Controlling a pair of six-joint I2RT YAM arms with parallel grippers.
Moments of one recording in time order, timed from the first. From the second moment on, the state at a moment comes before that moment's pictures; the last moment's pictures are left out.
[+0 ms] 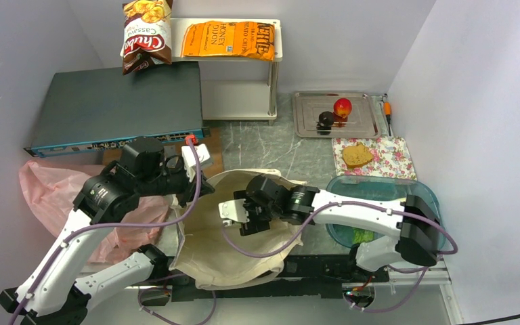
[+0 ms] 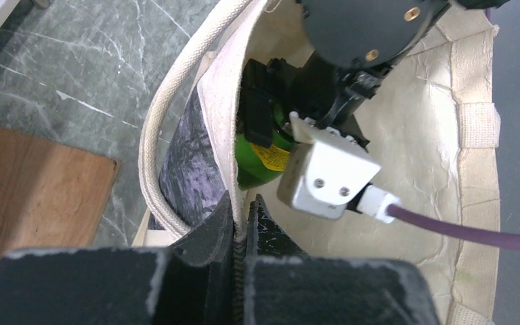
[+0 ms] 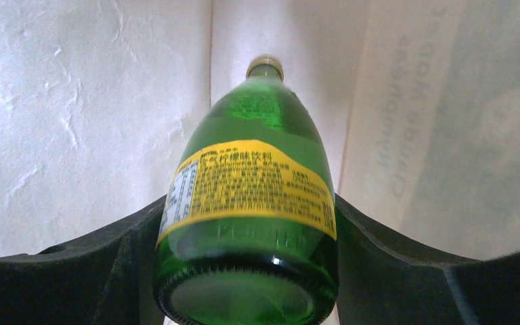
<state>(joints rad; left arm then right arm) -0.62 0.87 1.28 -0.97 0.49 0.21 1.17 1.41 1.00 -0.42 -0.10 -0.67</state>
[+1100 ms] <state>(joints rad) -0.61 0.76 1.32 -0.88 0.64 0.59 1.04 1.26 1.09 -0.48 -0.32 -0.36</state>
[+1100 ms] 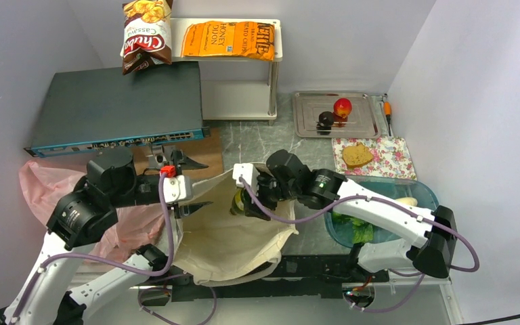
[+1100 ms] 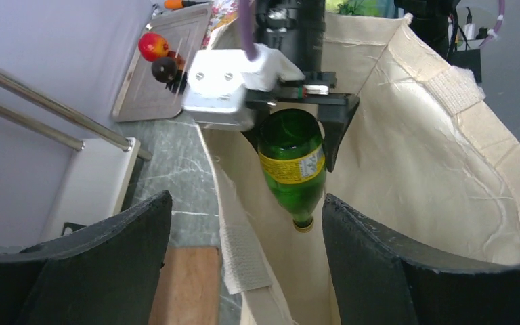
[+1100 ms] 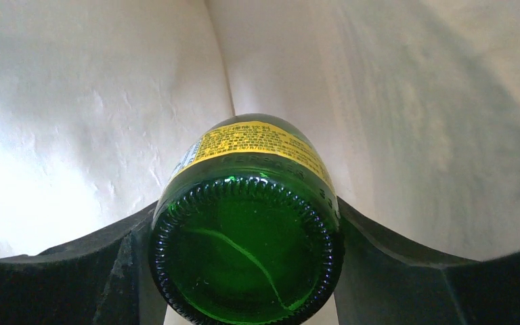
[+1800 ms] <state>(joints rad) -0.95 0.83 1.14 -0.80 0.35 0.49 0.97 1.20 1.14 -0.48 -0.34 -0.09</state>
